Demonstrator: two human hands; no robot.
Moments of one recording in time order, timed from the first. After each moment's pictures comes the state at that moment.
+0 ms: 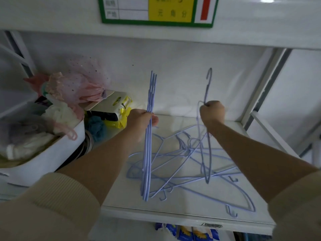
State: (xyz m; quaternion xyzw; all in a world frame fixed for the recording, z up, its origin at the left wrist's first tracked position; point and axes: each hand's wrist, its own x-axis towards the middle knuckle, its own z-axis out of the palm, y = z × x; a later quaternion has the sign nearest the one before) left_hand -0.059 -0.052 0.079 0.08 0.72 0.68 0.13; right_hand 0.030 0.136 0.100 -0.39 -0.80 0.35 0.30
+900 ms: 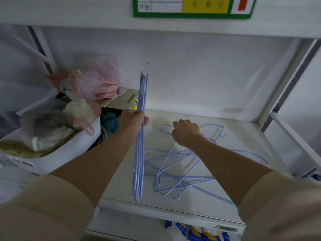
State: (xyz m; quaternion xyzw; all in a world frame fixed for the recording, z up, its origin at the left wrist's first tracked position) left_hand -0.083 -0.104 0.067 0.03 0.83 0.56 0.02; right_hand -0.009 0.055 0.043 -0.15 -0.99 0.02 0.00
